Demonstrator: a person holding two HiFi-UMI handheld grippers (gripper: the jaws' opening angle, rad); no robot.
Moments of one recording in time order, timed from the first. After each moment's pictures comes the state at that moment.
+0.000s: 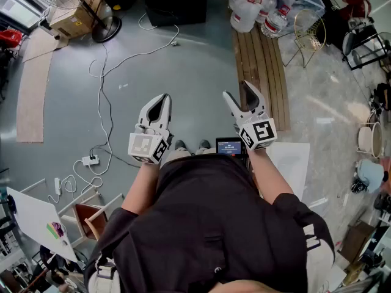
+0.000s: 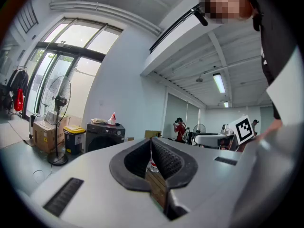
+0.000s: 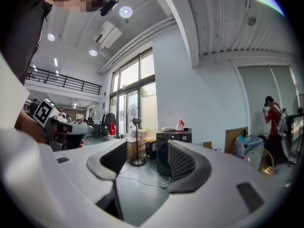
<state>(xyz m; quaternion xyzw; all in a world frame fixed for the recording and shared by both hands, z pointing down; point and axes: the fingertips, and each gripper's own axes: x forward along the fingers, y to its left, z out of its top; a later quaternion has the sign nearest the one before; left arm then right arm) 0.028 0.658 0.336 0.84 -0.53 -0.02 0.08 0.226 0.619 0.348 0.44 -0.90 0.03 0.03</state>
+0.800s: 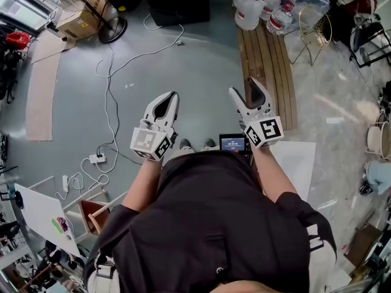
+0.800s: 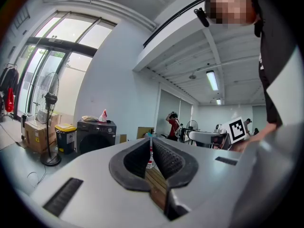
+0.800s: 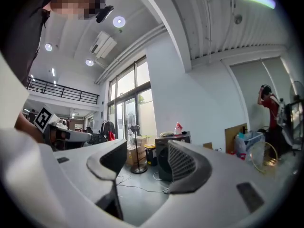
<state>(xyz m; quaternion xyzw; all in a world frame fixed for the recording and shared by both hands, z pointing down) 0.085 0.661 0.333 0.87 -0.49 0.00 0.09 0.275 0.622 0.340 0.44 -0.89 0.04 -0.02</state>
